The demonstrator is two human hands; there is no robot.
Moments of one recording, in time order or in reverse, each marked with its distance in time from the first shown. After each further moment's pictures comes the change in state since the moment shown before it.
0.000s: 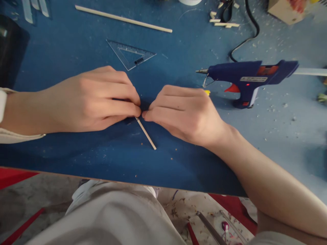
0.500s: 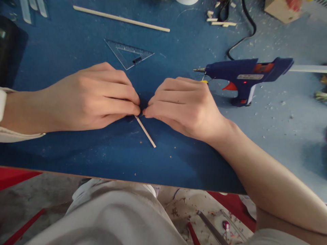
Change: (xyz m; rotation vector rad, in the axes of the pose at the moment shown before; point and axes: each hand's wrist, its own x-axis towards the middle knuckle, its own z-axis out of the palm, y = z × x) left_hand 0.001 0.000 -0.001 0.056 -0.012 0.002; right_hand 0.000 0.009 0.000 -0.044 -0.016 0.019
